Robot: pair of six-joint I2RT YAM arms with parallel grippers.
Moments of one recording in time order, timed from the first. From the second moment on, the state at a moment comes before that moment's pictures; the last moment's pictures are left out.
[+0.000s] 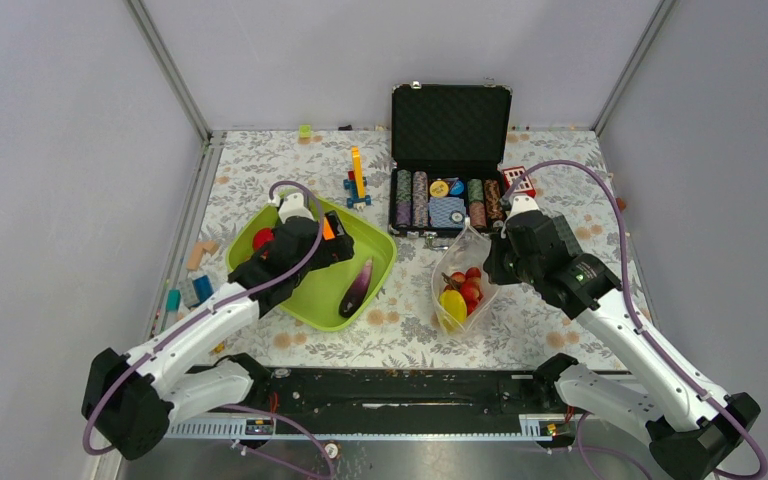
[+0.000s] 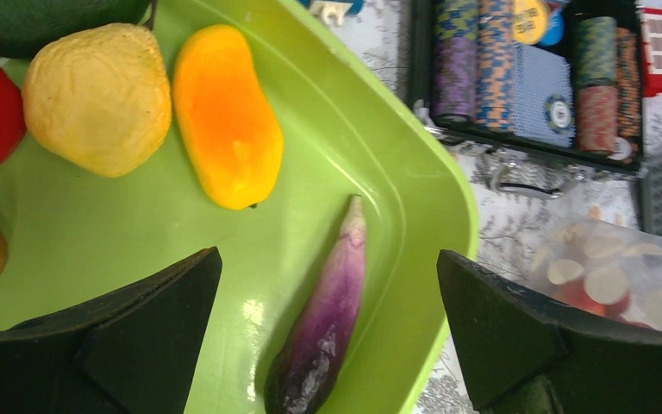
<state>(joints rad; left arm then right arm) -0.62 1.02 0.72 -0.28 -0.32 -0.69 0.59 0.92 0.95 -0.82 0.13 0.43</state>
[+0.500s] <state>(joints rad) -0.46 1.32 0.71 -0.17 -0.18 -0.69 0.59 0.92 0.95 -0.80 0.13 0.42</state>
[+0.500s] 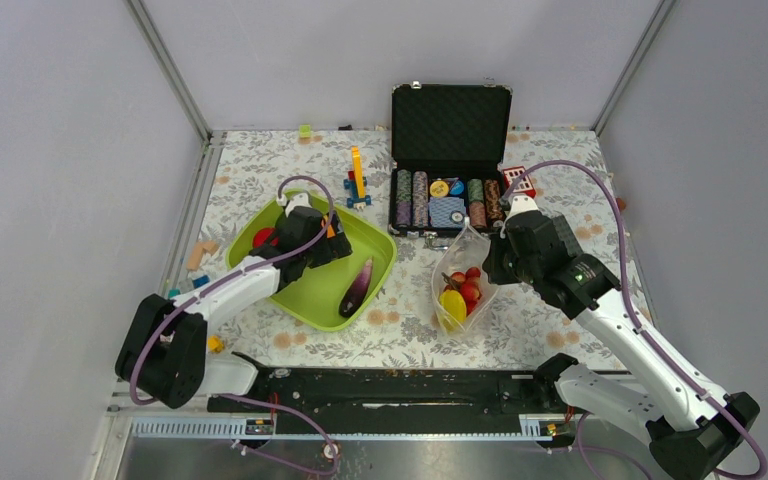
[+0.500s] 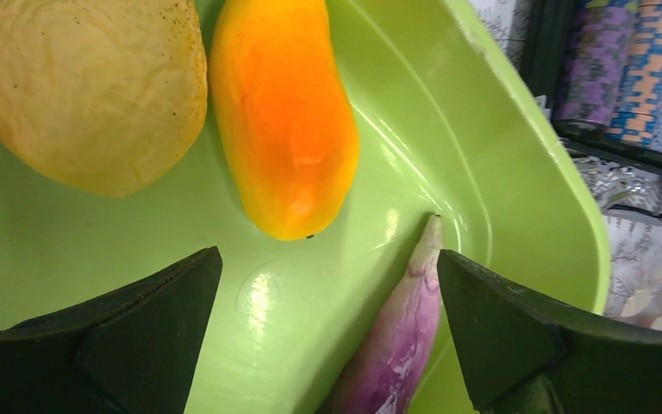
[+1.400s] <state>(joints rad) -0.43 1.62 0.92 -0.18 -0.29 -0.67 0.59 0.91 0.94 -0.80 0.13 0.42</state>
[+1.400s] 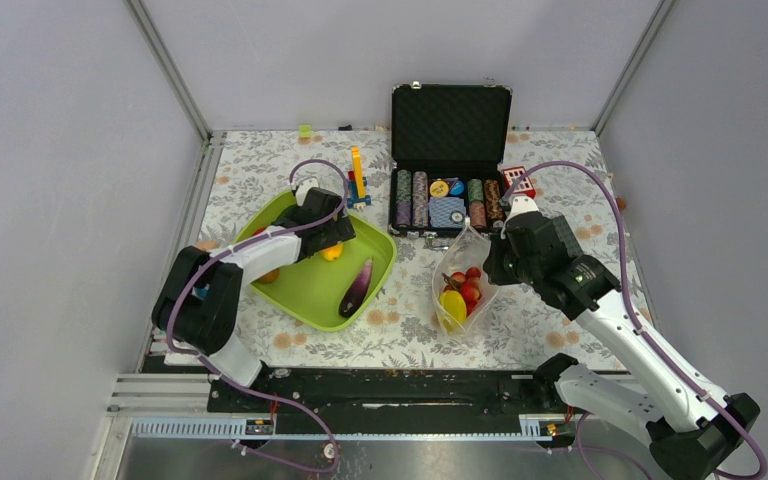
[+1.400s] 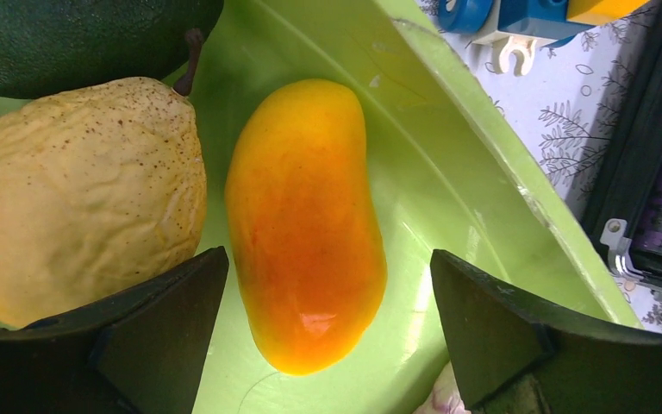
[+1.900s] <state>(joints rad) -0.42 1.69 0.97 -0.22 -0.30 -0.67 0.59 0.91 0.94 -0.80 0.14 0.42</state>
